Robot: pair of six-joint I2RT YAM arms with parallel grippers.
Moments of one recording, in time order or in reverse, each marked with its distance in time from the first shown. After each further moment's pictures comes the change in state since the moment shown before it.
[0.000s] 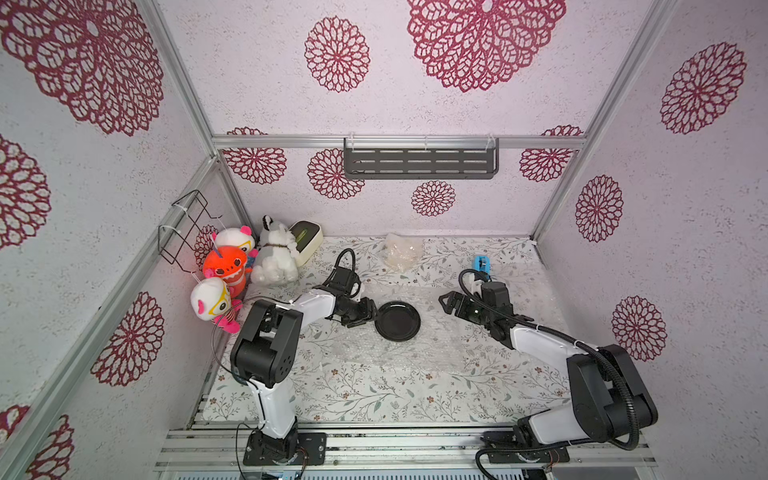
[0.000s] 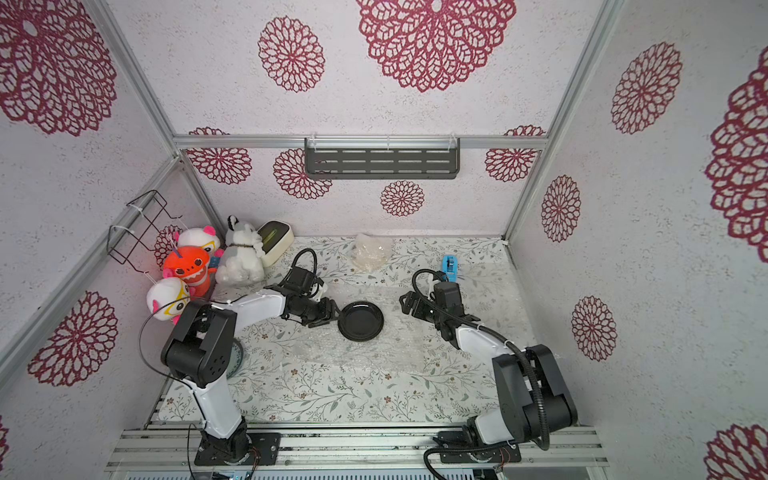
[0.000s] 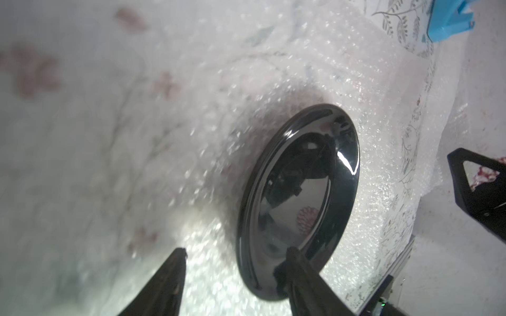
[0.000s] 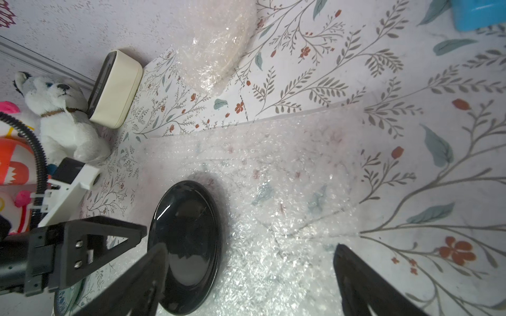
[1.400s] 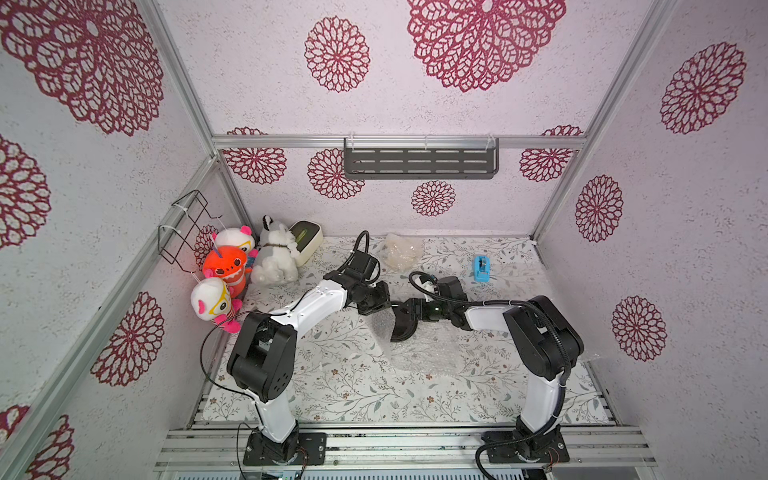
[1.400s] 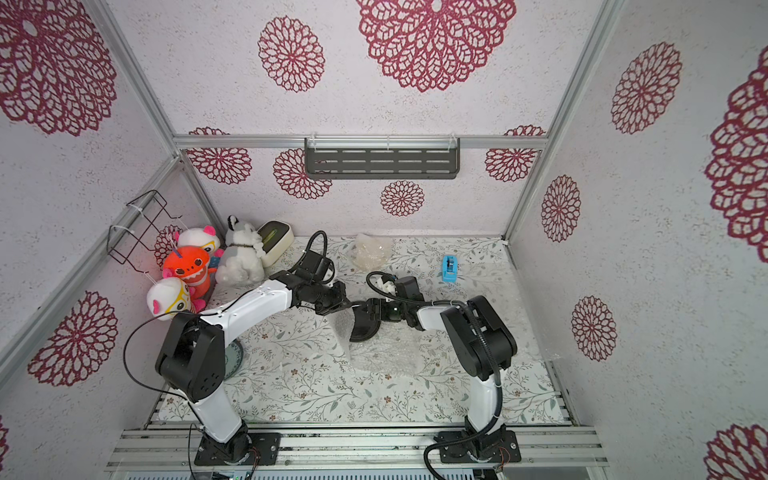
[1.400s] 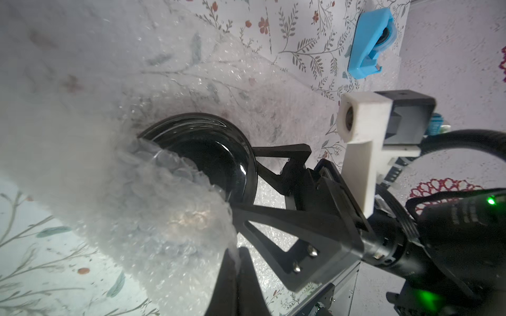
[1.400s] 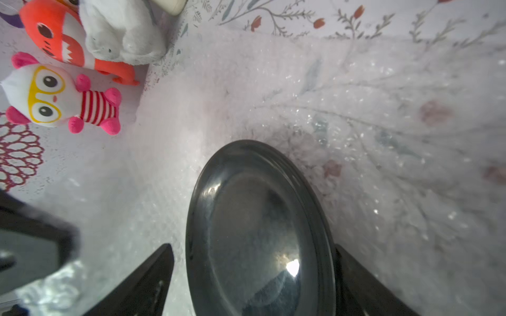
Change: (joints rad) left arm -0.153 -0.016 0.236 -0.119 -0.049 -0.279; right arm 0.177 0.463 0.260 0.153 -0.354 -0.050
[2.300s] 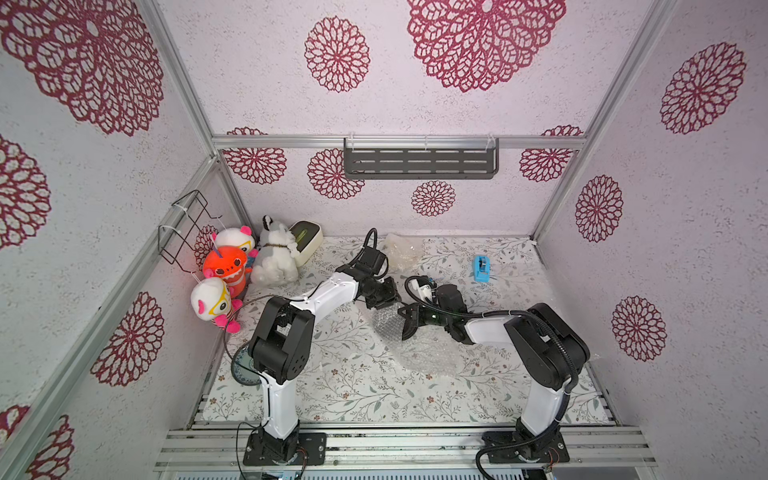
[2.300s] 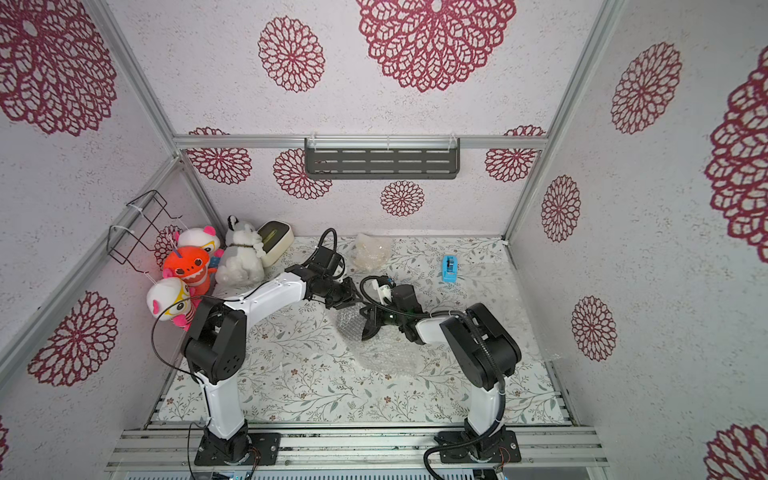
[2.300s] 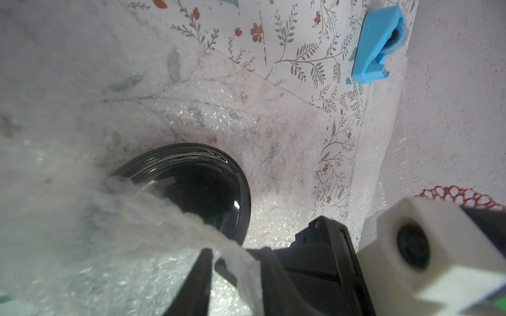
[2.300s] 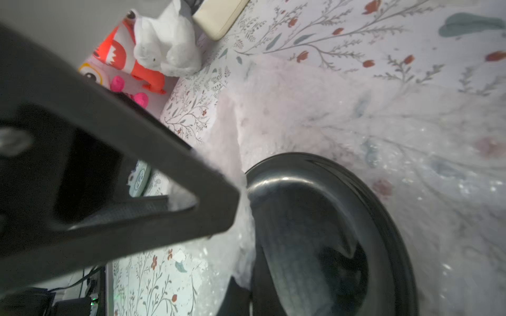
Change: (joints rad) left arm -0.010 0.151 0.140 -0.009 0.016 0.021; right arm 0.068 -0.054 -0.116 0.235 0.101 0.011
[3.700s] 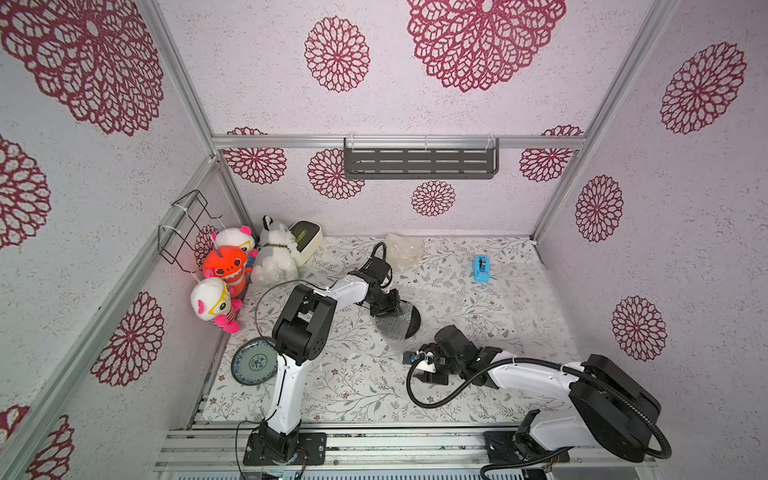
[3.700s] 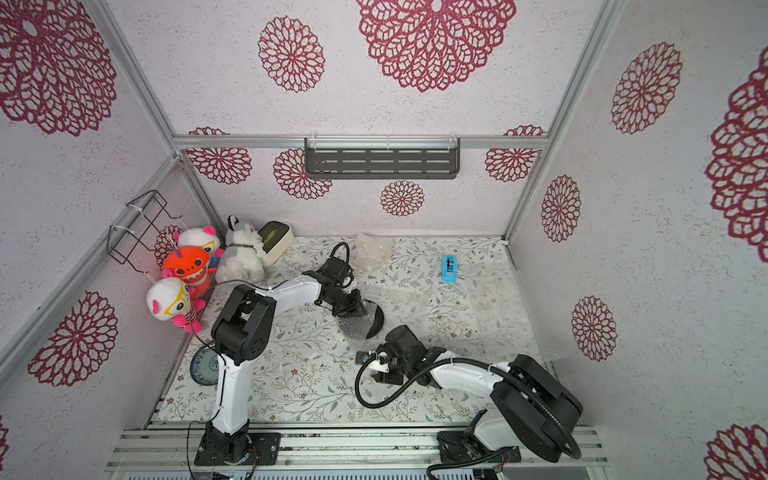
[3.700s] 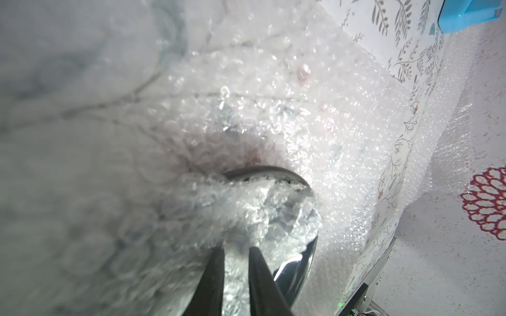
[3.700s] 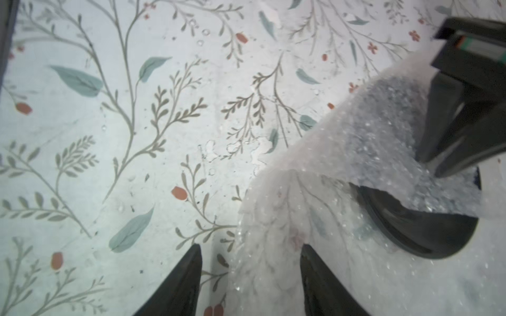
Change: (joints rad) left arm 0.011 0.233 0.060 0.026 0.069 0.141; right arm 0.312 -0.459 -0.312 -0.513 0.287 -1.264
